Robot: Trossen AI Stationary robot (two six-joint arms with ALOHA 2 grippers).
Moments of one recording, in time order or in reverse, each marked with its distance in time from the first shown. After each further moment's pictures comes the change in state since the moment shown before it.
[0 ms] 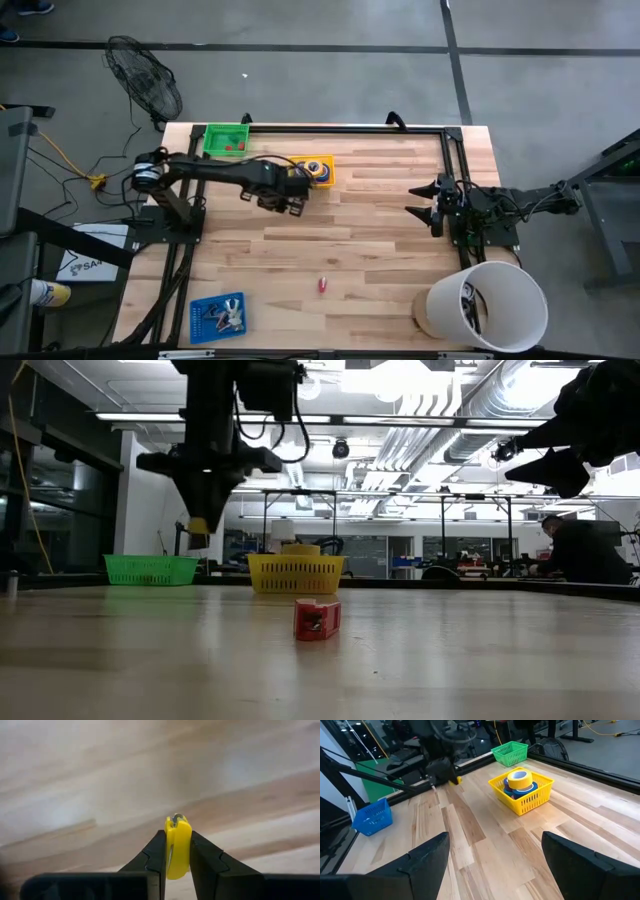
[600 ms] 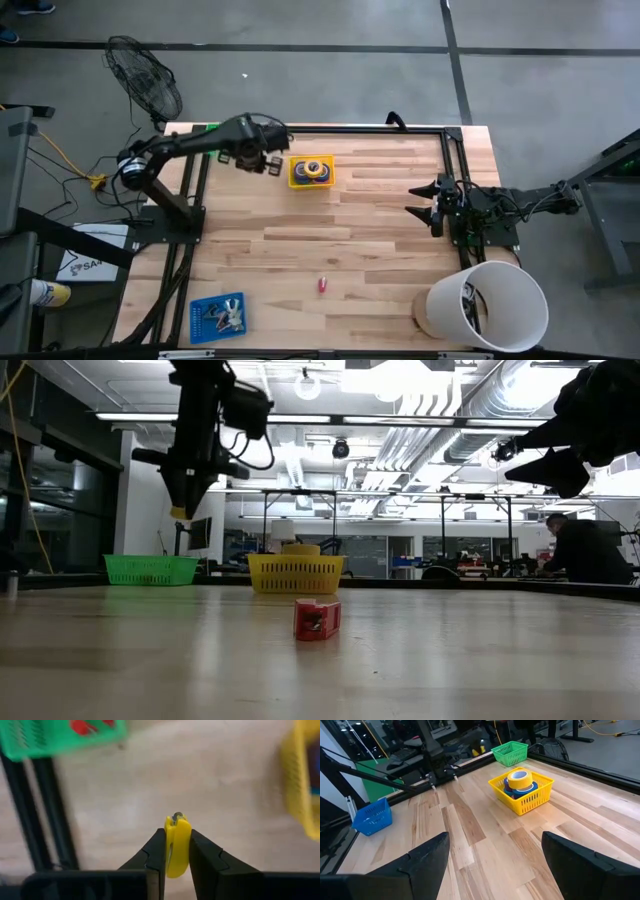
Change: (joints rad) left arm 0.359 -0.113 0.001 -0.157 -0.149 0.244; right arm 0.000 0.000 0.000 0.000 -0.001 0.000
